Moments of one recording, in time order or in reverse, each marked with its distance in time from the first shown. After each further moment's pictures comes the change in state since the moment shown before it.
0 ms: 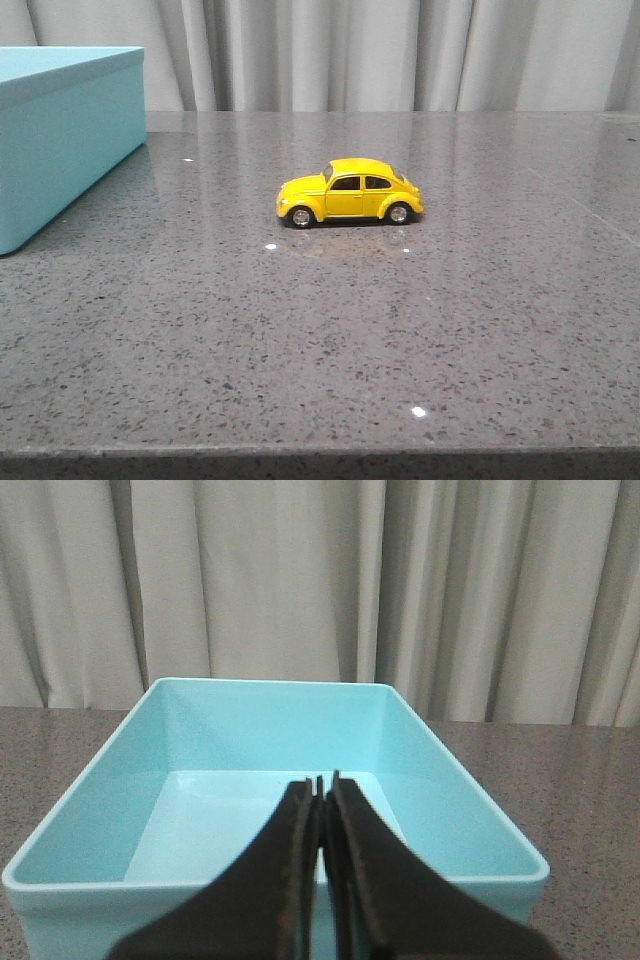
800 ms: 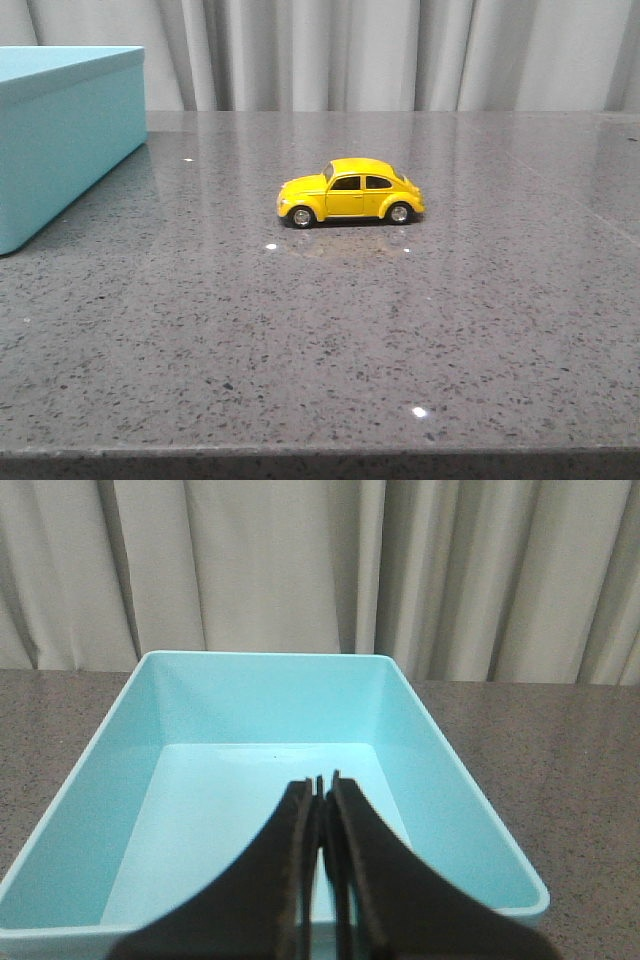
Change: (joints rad) left arm 0.000 0.200 -0.175 0.000 0.108 0.000; right arm 0.001 0.367 -0.273 0.004 0.092 0.000
